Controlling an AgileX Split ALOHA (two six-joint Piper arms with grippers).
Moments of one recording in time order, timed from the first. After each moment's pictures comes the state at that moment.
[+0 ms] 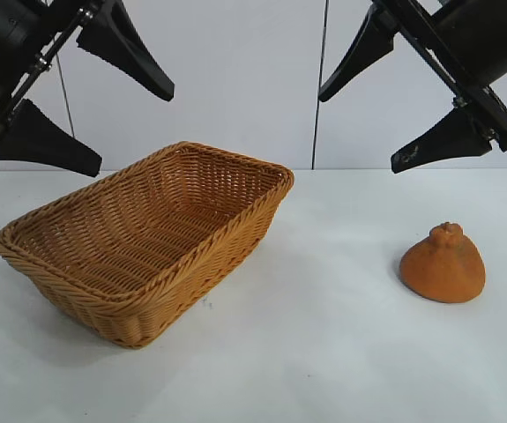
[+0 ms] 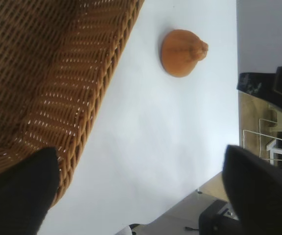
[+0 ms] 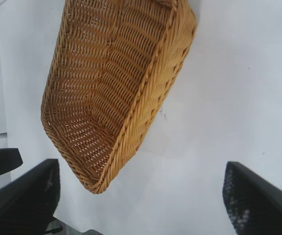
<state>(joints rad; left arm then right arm) -0.22 1.58 -1.08 -0.90 0.82 0.28 0.19 1.61 -1.11 0.81 0.83 -0.20</state>
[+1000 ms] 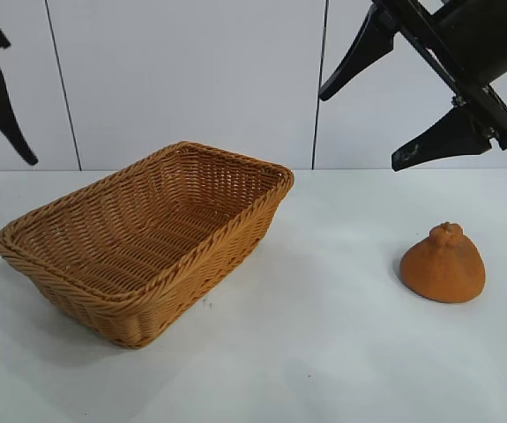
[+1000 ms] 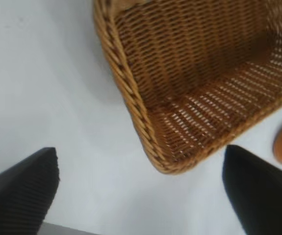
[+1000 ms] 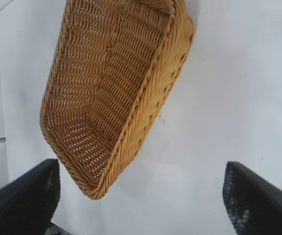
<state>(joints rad) -0.22 1.35 -0.80 -0.35 0.64 -0.77 0.19 1.61 -1.11 0.81 0.81 -0.20</state>
